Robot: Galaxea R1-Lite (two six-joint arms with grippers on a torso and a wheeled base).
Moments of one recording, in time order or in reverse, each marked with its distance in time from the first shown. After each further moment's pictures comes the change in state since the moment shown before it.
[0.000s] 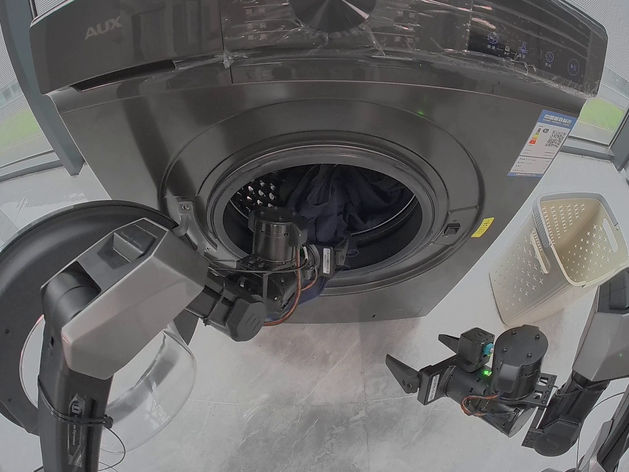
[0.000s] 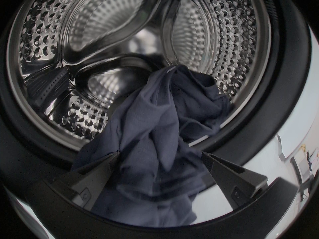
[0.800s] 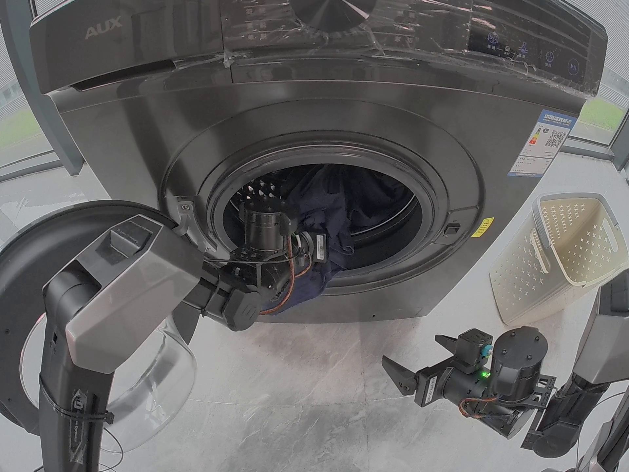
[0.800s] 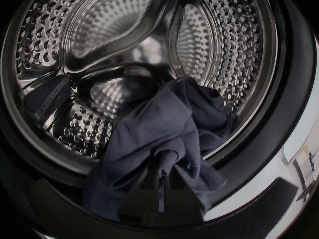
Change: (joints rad) left arm 0.033 0.012 -0.042 -0.036 -0.021 0.023; right arm 0.019 -0.004 -0.005 0.000 0.000 0.000
